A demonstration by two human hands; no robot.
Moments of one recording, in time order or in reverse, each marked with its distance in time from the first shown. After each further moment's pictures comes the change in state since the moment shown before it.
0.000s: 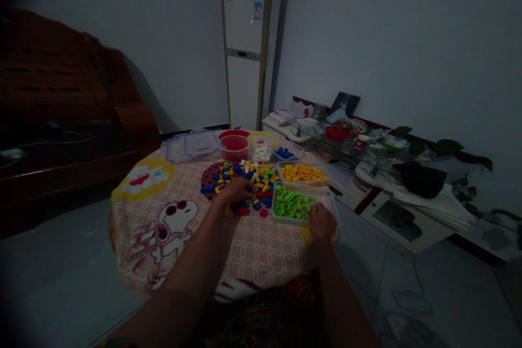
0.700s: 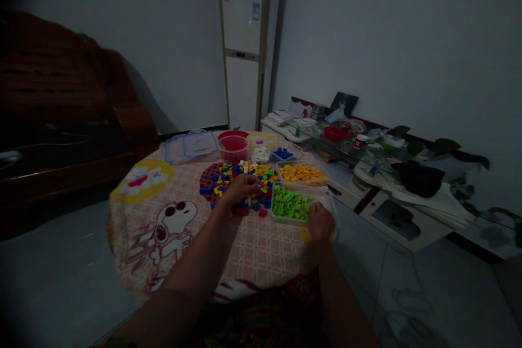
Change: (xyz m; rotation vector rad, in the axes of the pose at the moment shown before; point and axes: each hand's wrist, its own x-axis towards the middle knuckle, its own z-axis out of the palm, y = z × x) left_hand 0.005 0.019 0.012 -0.350 0.168 0.124; right_hand -0.001 -0.003 -0.004 -0.033 0.002 -0.018
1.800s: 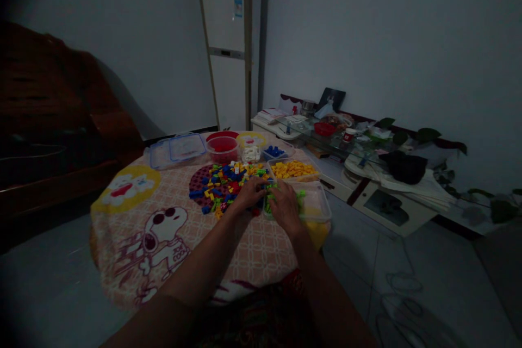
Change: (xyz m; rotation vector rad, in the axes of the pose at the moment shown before) left_hand 0.009 0.002 0.055 0.377 0.054 0.165; right_hand -0.011 -0.066 -0.018 0.379 0.009 -0.636
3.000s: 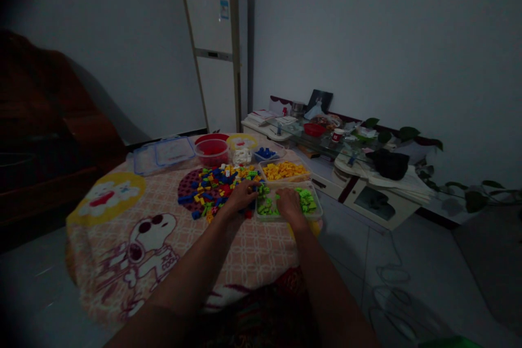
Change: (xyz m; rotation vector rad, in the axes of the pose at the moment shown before) left_hand 0.000 0.001 -0.001 -0.014 -0.019 -0.068; right_hand 0.011 0.042 0.000 -0.226 -0.213 0.205
